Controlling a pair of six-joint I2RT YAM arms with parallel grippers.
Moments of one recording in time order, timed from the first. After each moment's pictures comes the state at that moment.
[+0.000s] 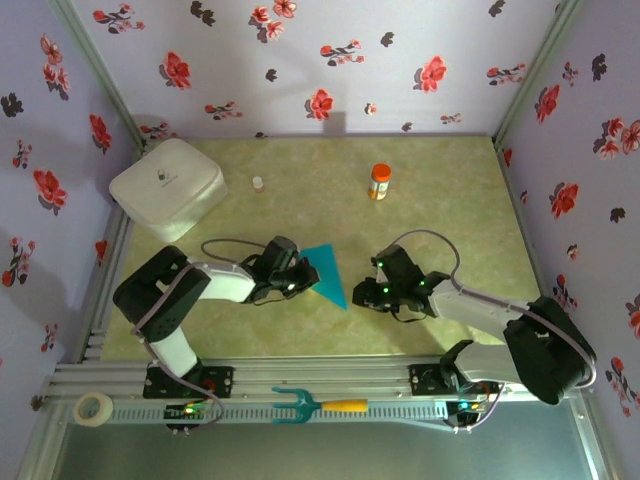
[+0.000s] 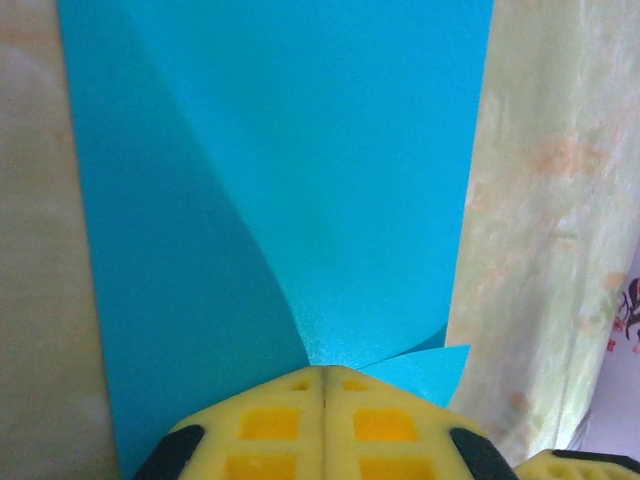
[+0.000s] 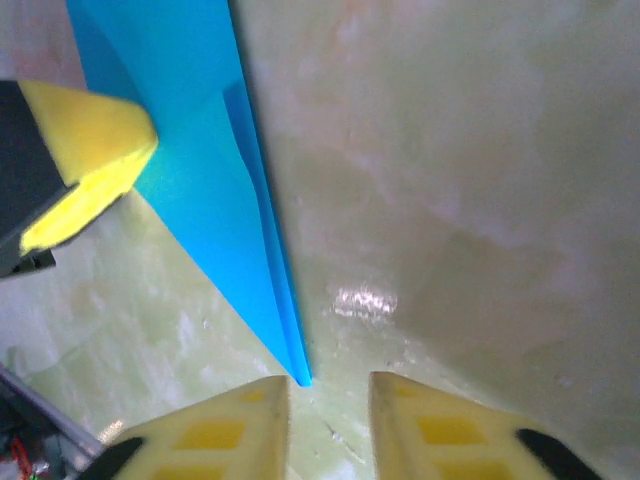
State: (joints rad) left arm -0.79 1.71 0.63 0.29 0.24 -1.16; right arm 0.67 1.24 0.49 -0.25 -0.32 0.81
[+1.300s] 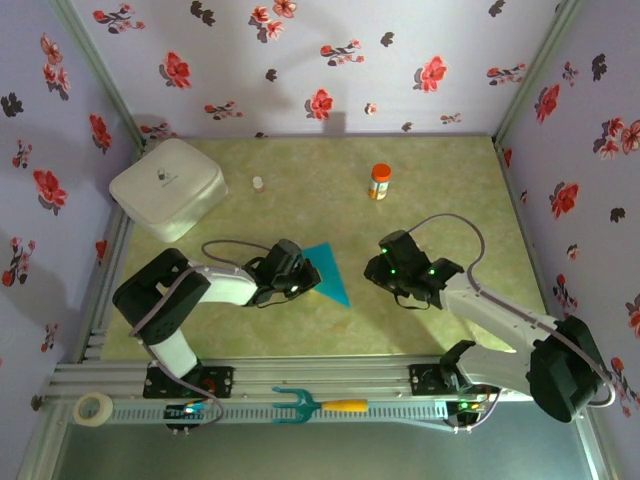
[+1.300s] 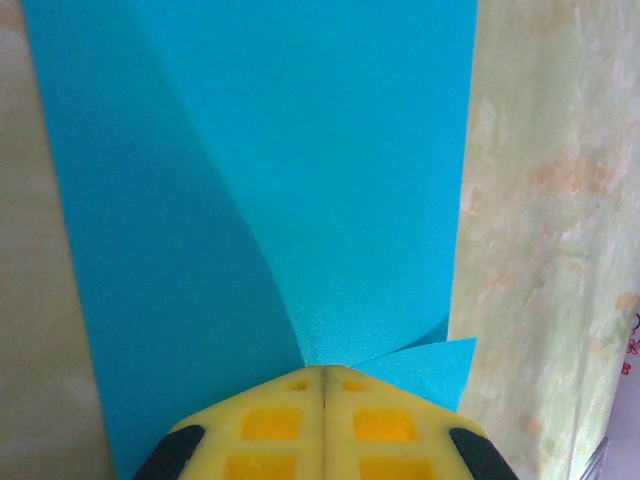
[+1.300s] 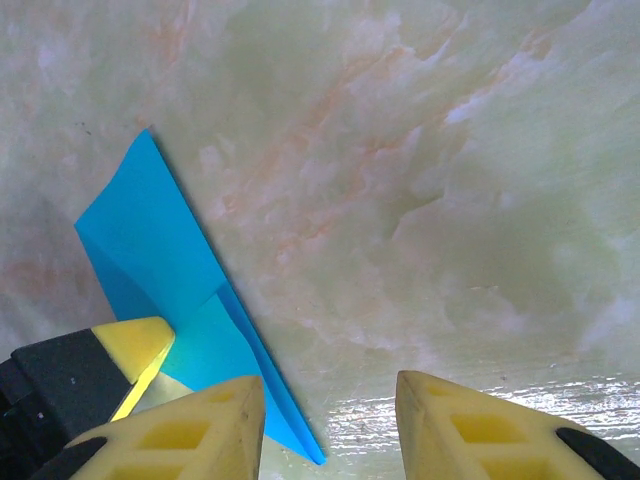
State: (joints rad) left arm -0.83 1.69 0.63 0.29 0.18 -1.18; right arm 0.67 1.13 0.65 -0.49 0.02 1.03
